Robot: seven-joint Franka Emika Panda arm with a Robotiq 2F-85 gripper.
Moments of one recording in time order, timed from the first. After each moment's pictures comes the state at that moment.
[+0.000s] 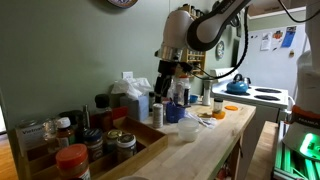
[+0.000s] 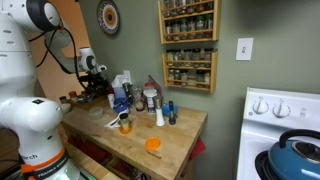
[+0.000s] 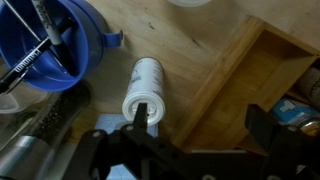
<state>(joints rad) 0.25 0.11 0.38 -2.25 -0.13 2.57 0.25</state>
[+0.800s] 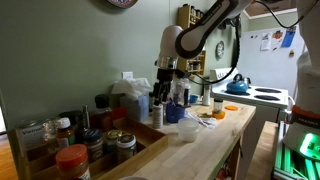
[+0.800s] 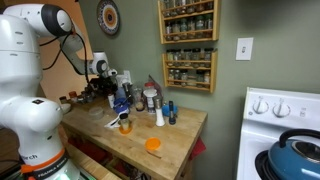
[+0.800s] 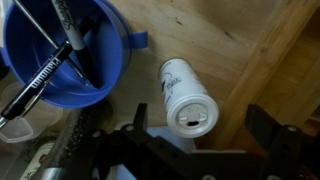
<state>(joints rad) 0.25 0.23 0.28 -2.18 -0.02 2.57 0.15</state>
